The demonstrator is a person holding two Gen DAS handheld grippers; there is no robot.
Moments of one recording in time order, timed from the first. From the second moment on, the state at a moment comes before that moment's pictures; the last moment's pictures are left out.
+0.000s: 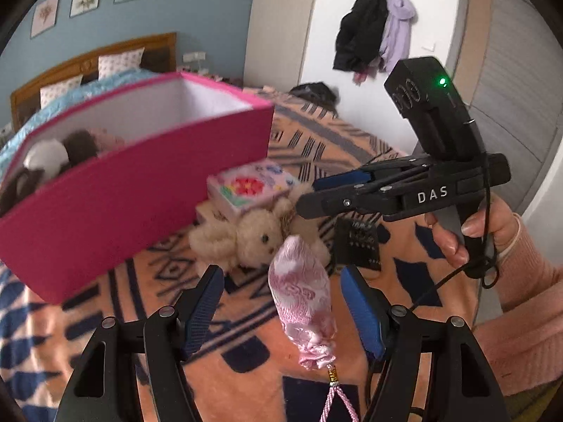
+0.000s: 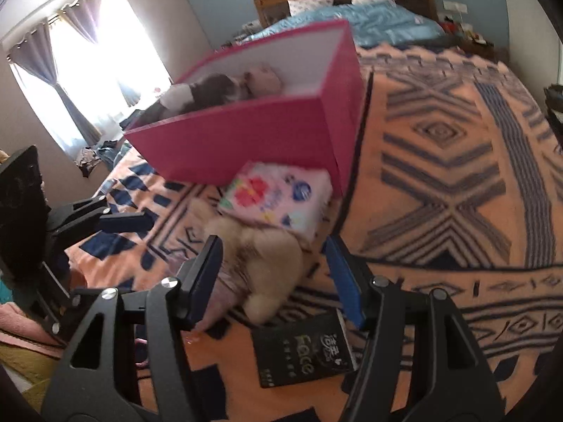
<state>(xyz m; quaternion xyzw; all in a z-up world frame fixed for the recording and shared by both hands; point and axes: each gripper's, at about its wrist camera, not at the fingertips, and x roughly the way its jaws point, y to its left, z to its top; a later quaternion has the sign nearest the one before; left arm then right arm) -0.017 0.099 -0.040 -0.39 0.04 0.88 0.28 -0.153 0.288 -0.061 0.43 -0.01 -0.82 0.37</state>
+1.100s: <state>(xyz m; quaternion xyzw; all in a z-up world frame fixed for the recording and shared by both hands) -0.024 0.089 -0.036 -0.40 0.00 0.88 0.24 -0.135 0.273 -0.061 0.44 0.00 -0.79 0.42</state>
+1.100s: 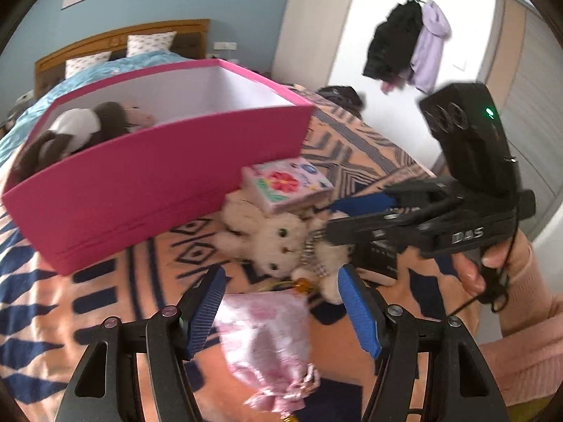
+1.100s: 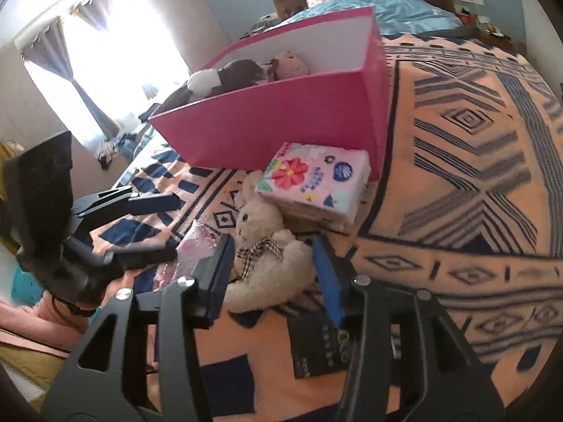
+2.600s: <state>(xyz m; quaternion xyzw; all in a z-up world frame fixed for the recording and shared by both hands) -0.118 0.084 0.043 -0.33 -0.02 0.90 0.27 -0.221 0.207 0.042 0.32 0.02 -0.81 0.49</state>
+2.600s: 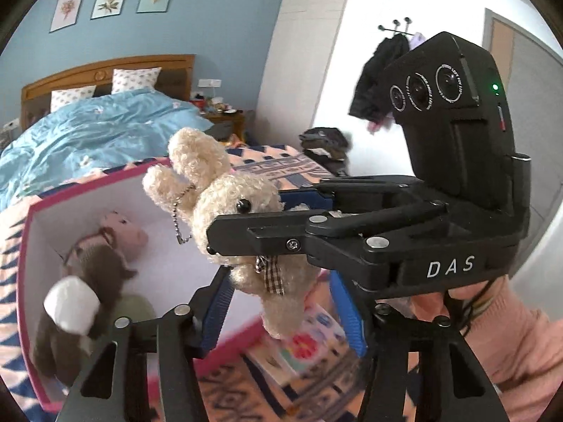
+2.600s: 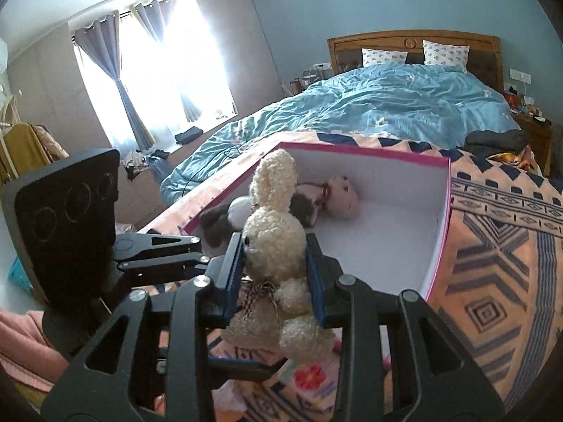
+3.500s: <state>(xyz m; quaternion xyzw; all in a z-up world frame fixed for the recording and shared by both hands) -0.223 0.069 0.025 -0.41 -0.03 0.89 0.18 -0.341 0.201 0.018 0.37 0.03 -0.85 0.36</state>
